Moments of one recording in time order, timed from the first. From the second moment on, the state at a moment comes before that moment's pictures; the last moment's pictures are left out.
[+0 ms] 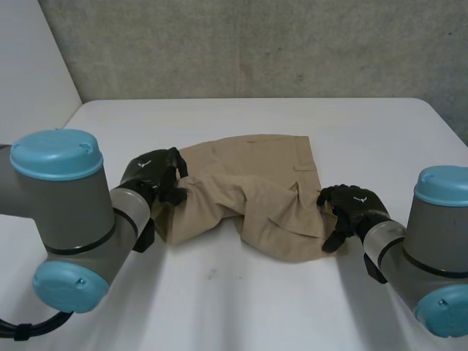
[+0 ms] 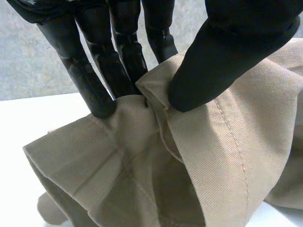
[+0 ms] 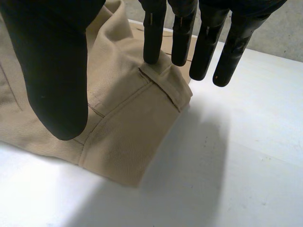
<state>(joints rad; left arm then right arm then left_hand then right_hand) 4.19 -1.98 -1.52 3.22 -1.67 2.92 1.93 -1.12 1.72 -0.17 1.50 3.11 1.10 1.19 1.18 1.20 0.99 0.37 0.43 0.42 0.41 0.24</state>
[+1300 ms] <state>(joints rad) 4.29 -1.71 -1.74 2.99 -1.56 3.48 1.95 -1.42 1.61 0.27 1.36 2.48 1.10 1.19 1.19 1.20 0.99 0.96 1.18 1.18 1.19 0.98</state>
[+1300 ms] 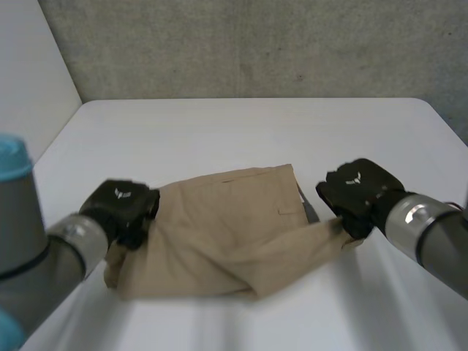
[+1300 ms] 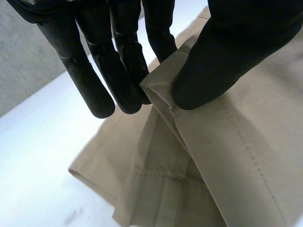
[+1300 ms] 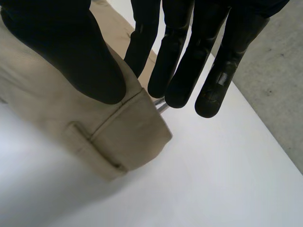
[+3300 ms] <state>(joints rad) 4.15 -1.57 -1.54 3.39 -1.57 3.46 1.82 -1.32 1.76 -0.02 1.20 3.16 1.11 1.20 1.19 1.20 0.99 0.20 0.22 0.21 0.23 0.07</state>
